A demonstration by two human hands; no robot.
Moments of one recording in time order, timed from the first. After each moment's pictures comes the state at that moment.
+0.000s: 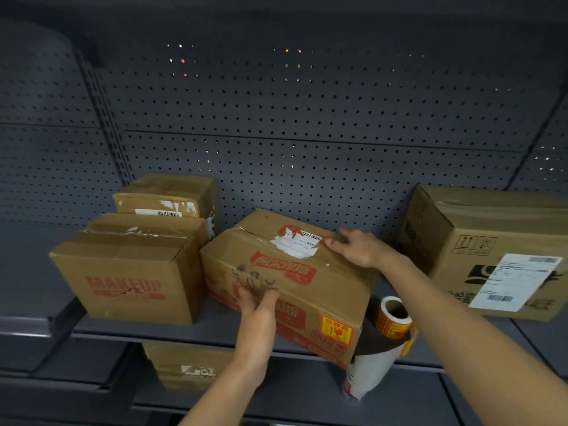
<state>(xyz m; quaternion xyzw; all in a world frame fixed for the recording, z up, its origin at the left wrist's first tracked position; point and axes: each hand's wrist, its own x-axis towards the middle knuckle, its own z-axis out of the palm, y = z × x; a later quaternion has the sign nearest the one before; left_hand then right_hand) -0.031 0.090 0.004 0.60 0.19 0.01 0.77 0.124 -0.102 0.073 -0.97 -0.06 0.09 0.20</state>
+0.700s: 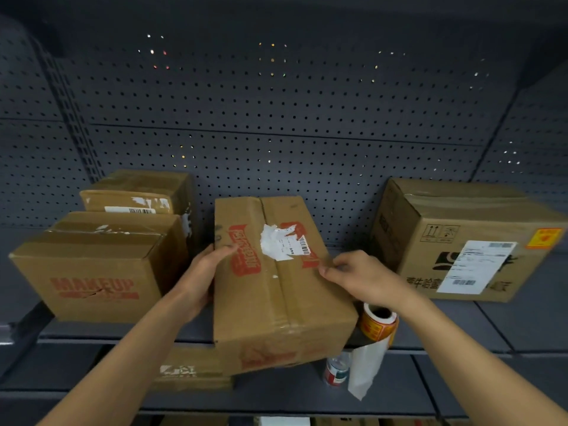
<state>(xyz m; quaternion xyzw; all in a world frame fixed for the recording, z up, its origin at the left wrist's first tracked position) 0.007 0.150 0.052 0.68 0.12 -0.06 0.72 0.031 -0.131 0.078 -0.93 -0.08 0.12 0.35</state>
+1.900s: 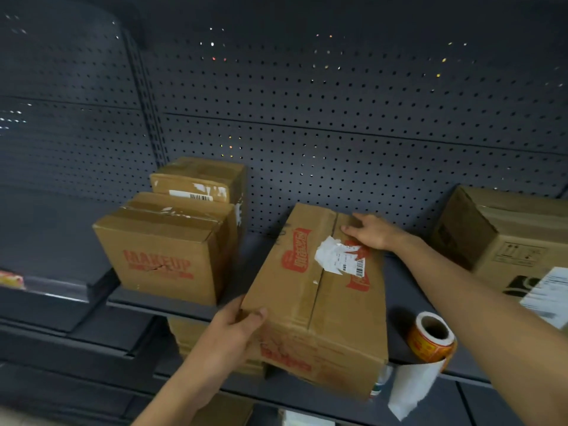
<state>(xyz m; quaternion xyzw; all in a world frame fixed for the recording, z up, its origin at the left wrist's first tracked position) -0.089 0.149 0.042 0.62 0.24 -0.10 0.74 0.161 -0.075 0.076 -0.97 -0.10 0.12 0.18</state>
